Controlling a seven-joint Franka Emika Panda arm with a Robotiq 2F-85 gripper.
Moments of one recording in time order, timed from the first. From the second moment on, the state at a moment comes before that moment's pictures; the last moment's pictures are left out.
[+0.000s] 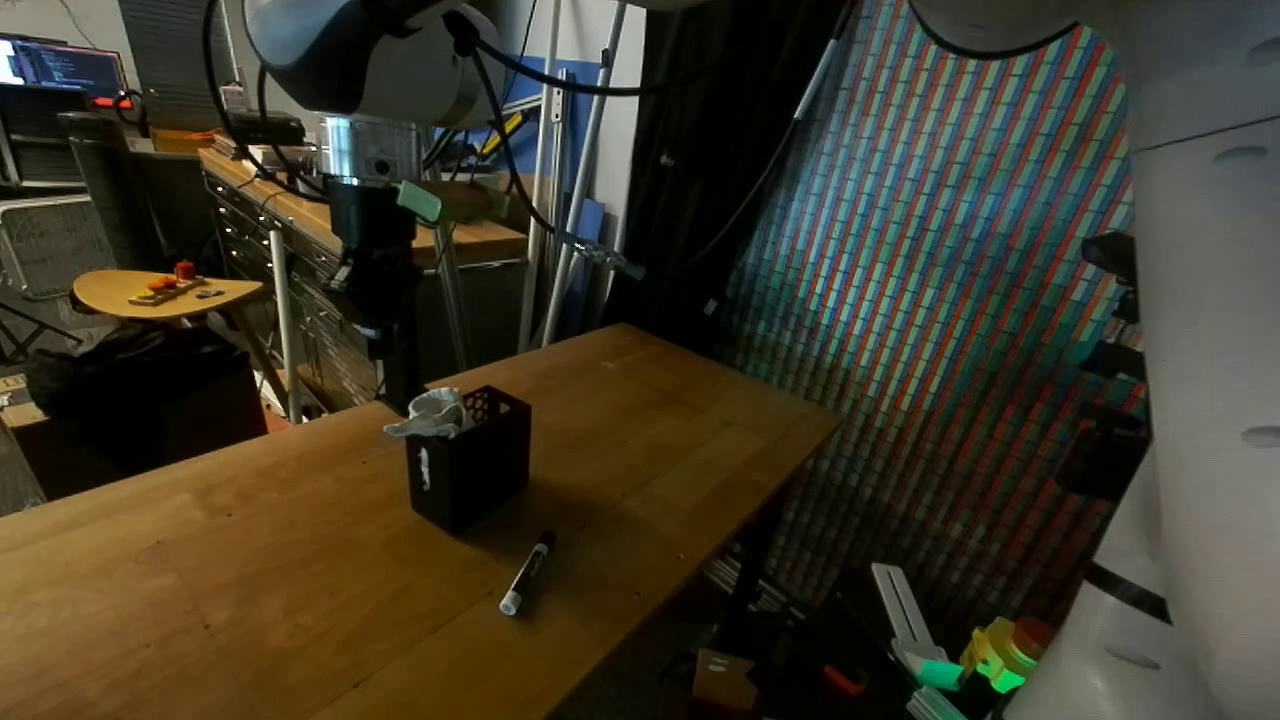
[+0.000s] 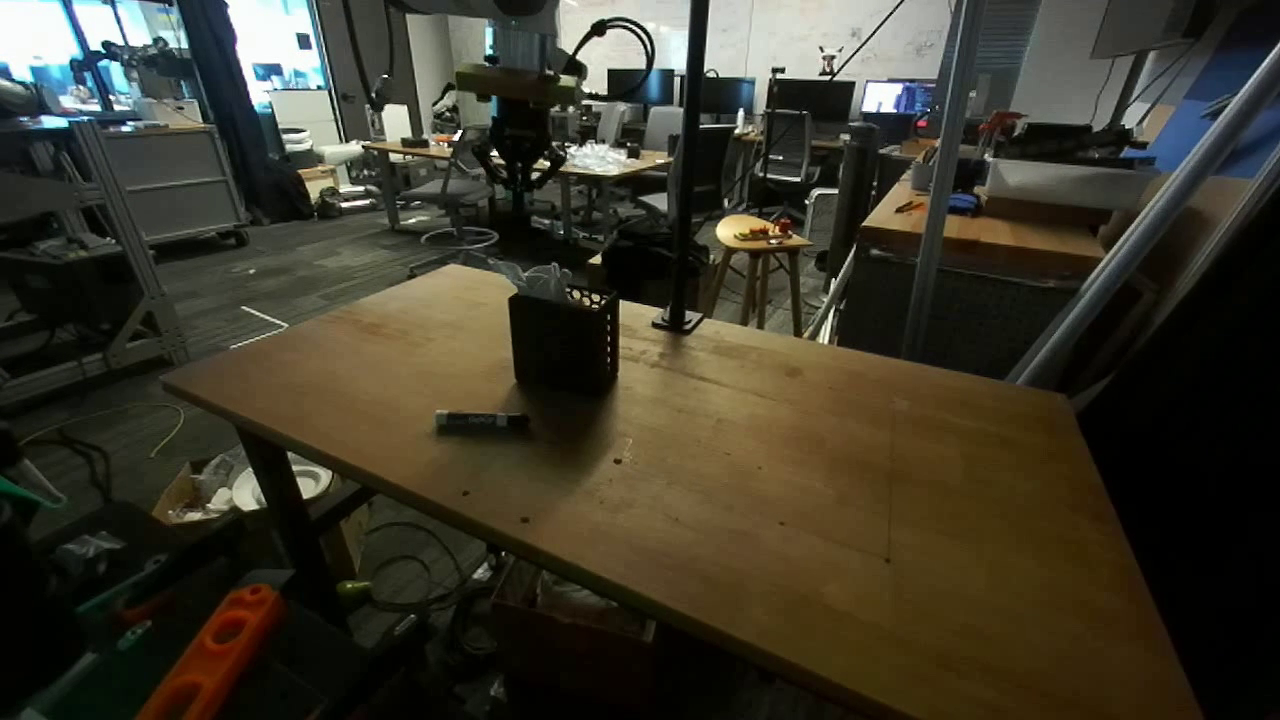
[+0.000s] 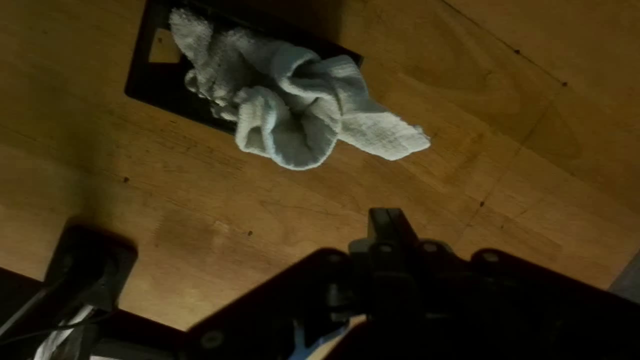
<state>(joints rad) 0.05 0.44 0.15 -1.58 0.00 1.98 -0.35</state>
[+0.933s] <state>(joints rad) 0.09 0.37 0.17 -1.75 -0.07 1.98 -0.57</state>
